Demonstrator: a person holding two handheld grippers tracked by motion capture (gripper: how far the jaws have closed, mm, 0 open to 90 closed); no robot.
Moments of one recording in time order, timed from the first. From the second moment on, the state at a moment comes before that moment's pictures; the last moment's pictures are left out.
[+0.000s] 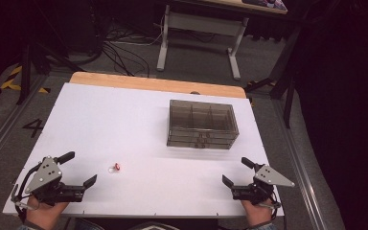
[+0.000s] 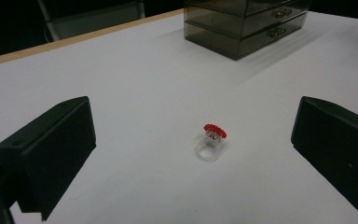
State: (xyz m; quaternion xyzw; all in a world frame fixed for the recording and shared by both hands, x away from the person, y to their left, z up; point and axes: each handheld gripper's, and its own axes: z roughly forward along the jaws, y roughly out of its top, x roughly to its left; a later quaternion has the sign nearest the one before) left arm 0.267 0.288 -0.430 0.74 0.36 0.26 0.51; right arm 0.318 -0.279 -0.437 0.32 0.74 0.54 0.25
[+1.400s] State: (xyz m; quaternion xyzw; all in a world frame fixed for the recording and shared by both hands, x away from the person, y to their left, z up) left arm 0.267 0.288 -0.428 0.74 0.36 0.27 0.50; right arm 0.331 -0.257 -0.423 0.30 0.77 0.52 0.23
